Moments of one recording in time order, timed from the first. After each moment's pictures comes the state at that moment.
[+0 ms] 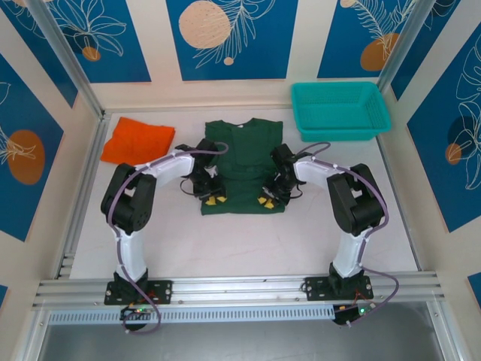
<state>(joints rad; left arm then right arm) -0.50 1.97 1.36 -0.88 0.41 -0.62 0.42 1.86 1.14 -0.70 -0.46 0.95</state>
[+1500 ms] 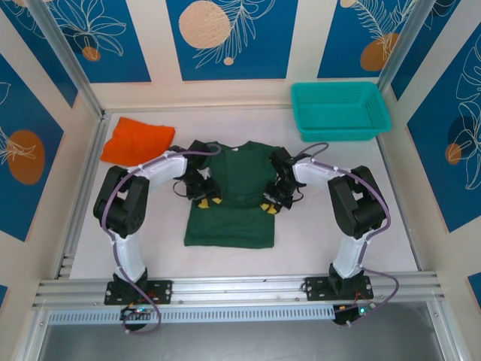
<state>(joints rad) -0.45 1.91 1.33 -0.91 0.44 -0.63 0.43 1.83 1.14 -0.82 -0.42 0.90</state>
